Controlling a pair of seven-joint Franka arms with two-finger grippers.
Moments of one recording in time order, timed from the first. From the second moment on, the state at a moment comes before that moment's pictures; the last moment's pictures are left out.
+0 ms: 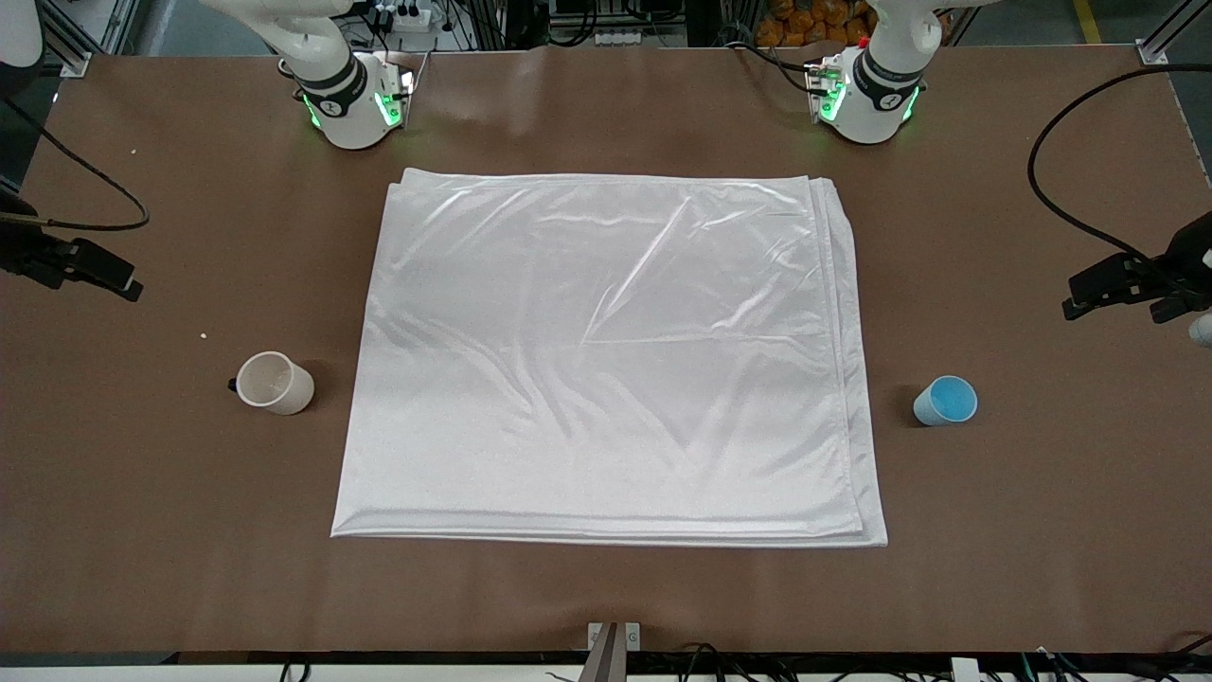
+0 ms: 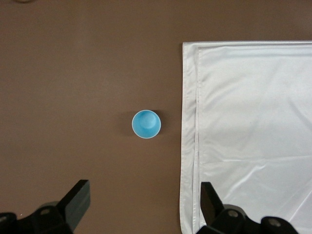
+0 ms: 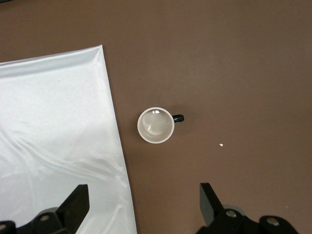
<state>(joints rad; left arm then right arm) 0.04 0.18 -0.04 -1.39 -0.01 1.61 0.04 -0.05 0.03 -0.02 -1.61 0.00 1.67 0.11</state>
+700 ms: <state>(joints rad) 0.04 0.18 -0.04 -1.48 -0.01 1.71 0.04 -0.05 0.02 -0.02 -1.62 0.00 1.68 0.07</state>
